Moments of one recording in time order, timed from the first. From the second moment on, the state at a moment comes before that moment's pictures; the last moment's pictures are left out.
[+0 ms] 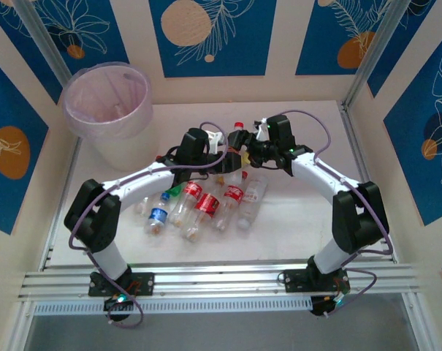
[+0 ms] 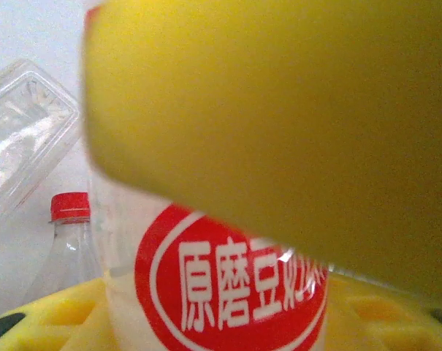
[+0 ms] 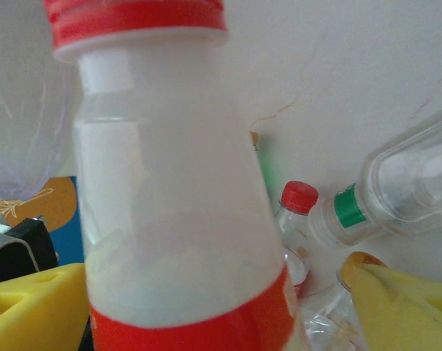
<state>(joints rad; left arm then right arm) -0.68 1.70 1.18 -0.01 0.49 -0.68 0.35 1.58 1.11 -0.15 -0.60 0.91</state>
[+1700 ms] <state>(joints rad) 0.12 1.79 1.91 -0.77 0.18 0.04 -0.10 1.19 0.96 -0.55 -0.66 0.64</state>
